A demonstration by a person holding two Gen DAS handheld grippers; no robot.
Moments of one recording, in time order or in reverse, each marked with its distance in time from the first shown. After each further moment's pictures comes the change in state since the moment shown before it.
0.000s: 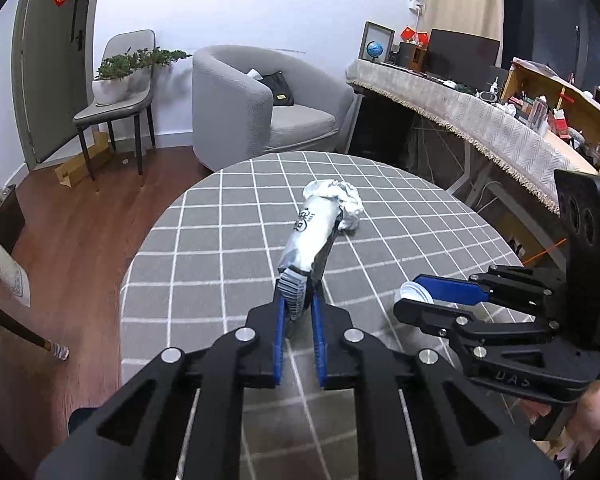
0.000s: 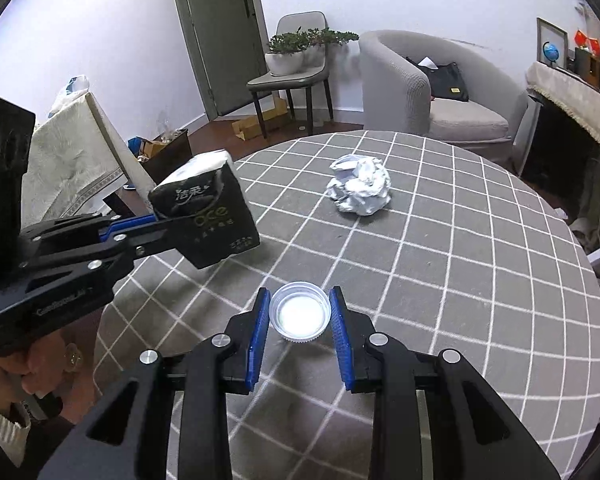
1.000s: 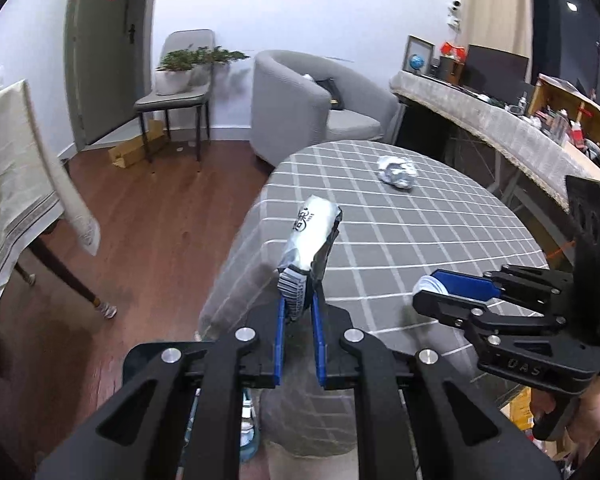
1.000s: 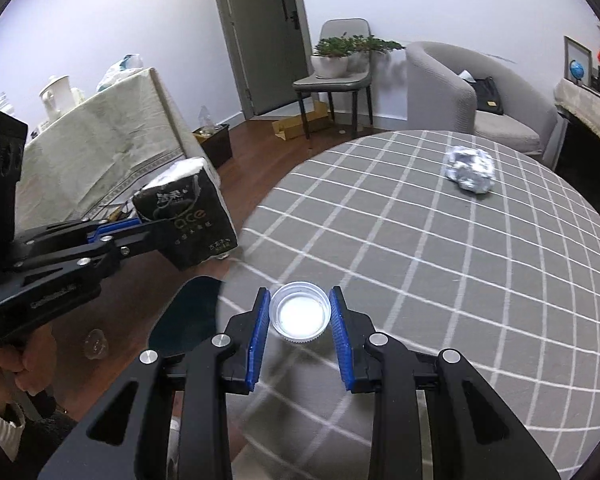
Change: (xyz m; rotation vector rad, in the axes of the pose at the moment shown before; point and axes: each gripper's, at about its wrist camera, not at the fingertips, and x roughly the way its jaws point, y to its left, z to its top) left arm -0.096 0.052 -0.068 -0.080 -0.025 0.148; right arm -0.016 0.115 -0.039 -0.063 -0.024 0.084
